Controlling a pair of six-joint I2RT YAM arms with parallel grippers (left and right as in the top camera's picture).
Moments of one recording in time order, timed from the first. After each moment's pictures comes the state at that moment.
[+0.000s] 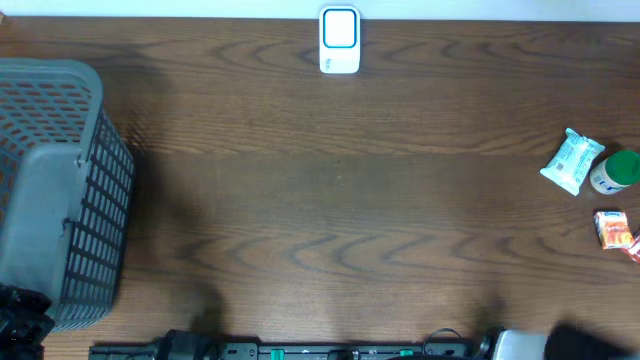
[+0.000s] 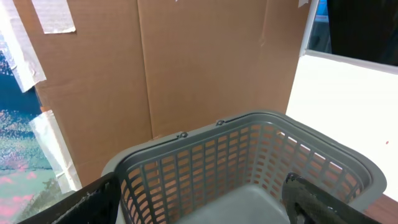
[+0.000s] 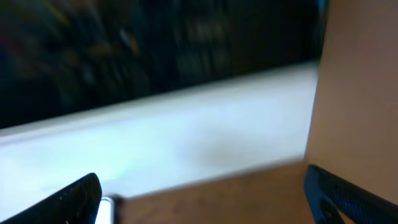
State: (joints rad) left arm -0.18 0.45 1.33 -1.00 -1.13 -0.15; right arm -0.37 1.48 2.74 -1.31 -0.24 0.07
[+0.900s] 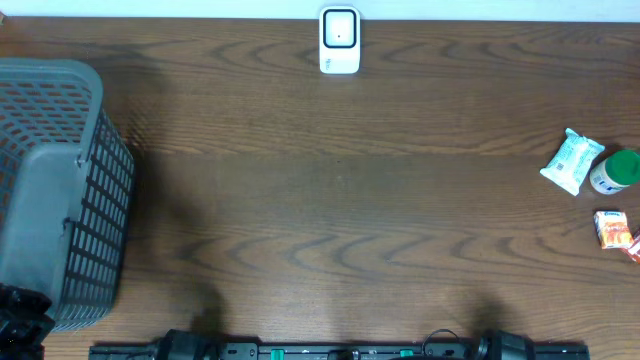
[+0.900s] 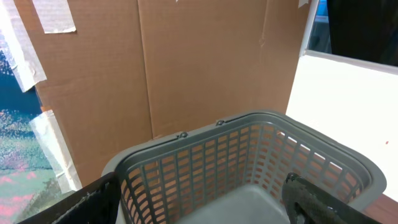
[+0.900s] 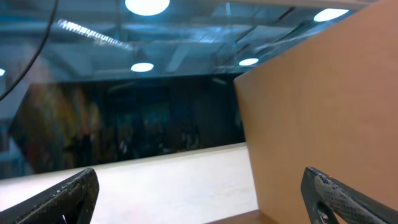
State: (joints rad) left arm -0.18 0.45 1.33 -1.00 -1.13 -0.15; right arm -0.26 0.37 2.56 -1.69 0.10 0.14
